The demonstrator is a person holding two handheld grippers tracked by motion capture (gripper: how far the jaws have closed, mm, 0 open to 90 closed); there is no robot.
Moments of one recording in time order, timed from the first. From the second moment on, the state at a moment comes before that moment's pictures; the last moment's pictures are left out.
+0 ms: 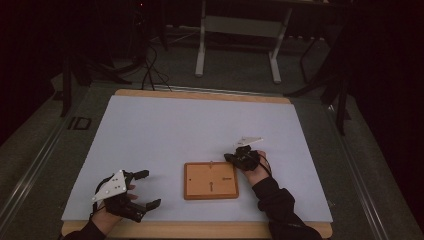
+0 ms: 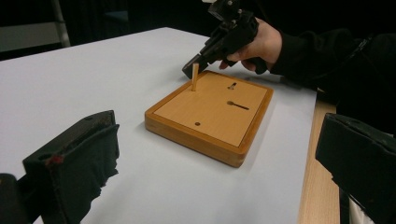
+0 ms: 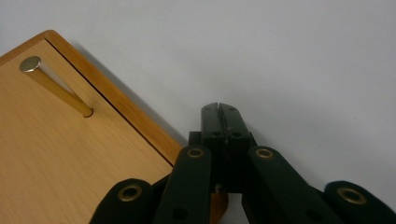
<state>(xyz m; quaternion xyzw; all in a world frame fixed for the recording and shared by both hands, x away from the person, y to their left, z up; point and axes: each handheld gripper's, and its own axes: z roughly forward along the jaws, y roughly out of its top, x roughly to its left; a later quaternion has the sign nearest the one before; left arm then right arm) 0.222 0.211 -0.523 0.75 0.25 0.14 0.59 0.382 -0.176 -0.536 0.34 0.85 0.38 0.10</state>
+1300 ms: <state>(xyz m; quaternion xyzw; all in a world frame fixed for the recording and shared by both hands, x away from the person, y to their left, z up) 0.246 0.176 -0.506 0.76 0.22 0.08 0.61 0.338 -0.213 -0.512 0.32 0.84 0.41 0.14</state>
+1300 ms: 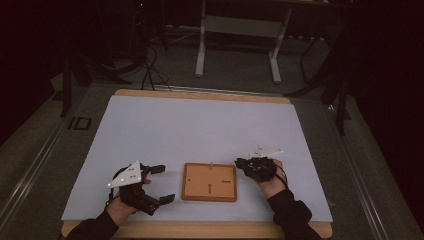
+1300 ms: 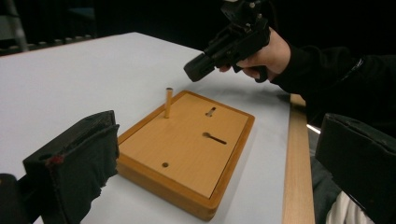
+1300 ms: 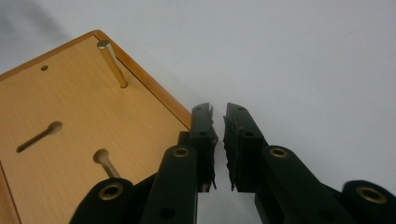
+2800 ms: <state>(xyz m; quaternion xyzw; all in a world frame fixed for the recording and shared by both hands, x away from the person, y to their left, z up) 0.341 0.087 -0.526 0.83 0.20 0.06 0.52 0.286 -0.220 -0.498 0.25 0.81 0.51 0.16</state>
